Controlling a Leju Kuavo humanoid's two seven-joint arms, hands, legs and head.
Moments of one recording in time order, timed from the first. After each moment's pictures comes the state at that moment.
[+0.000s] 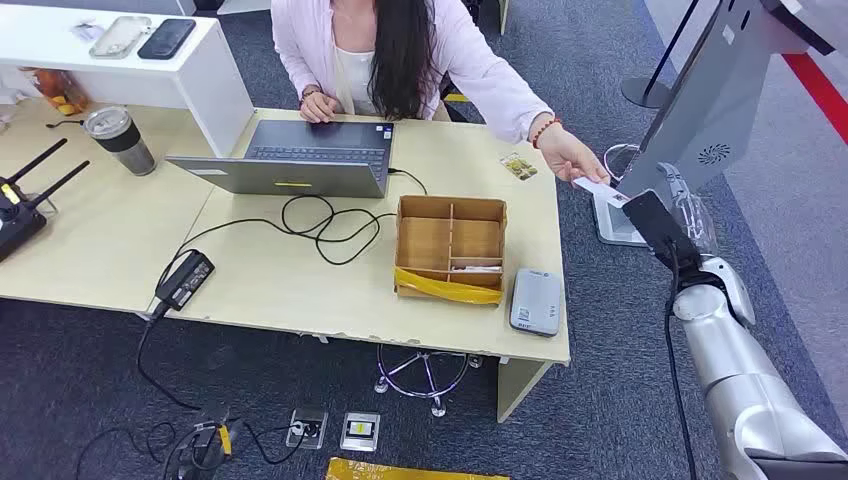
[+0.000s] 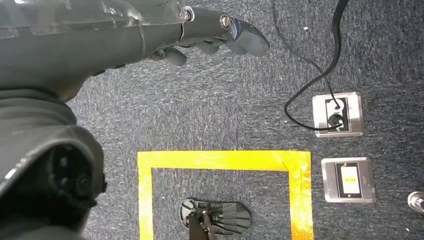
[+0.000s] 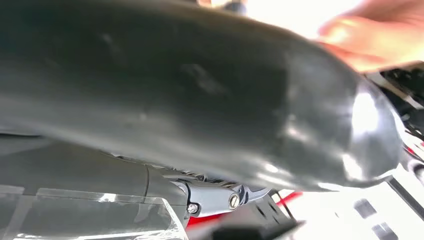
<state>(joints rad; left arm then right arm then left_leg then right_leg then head) -0.15 0.23 -0.40 -0.25 0.39 0.08 -0.06 -0.83 -0.18 0.22 -0.52 0.49 -0.20 -0.32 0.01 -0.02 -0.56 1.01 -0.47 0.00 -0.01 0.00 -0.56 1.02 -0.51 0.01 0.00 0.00</state>
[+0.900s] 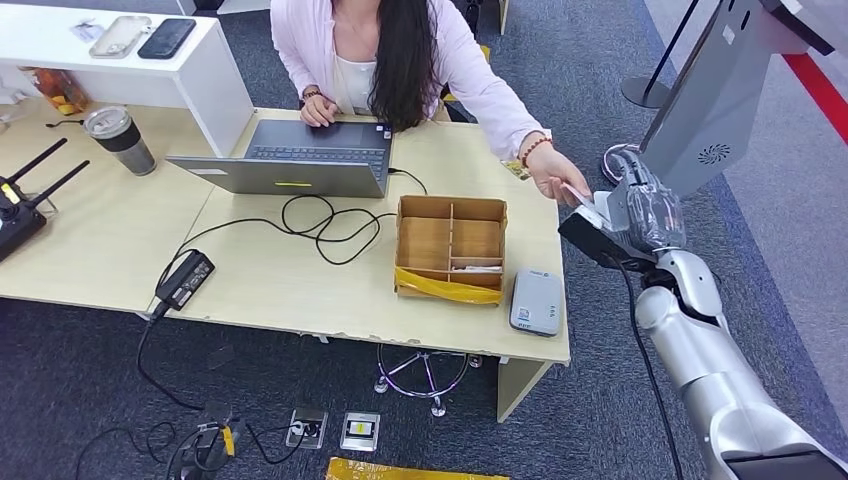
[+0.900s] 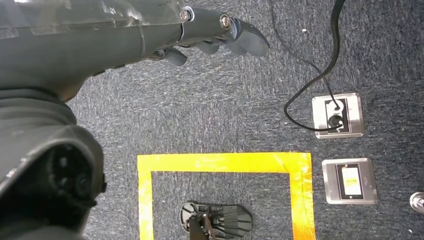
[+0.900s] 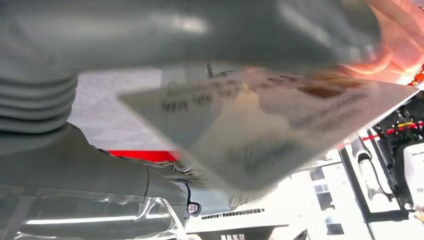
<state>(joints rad) -0.15 0.22 -0.40 -0.25 0.37 0.10 -0.06 -0.83 -0.16 0.38 -0.55 0.72 -0.34 -0.25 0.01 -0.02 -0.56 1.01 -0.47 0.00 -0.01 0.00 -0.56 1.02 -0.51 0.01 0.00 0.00</state>
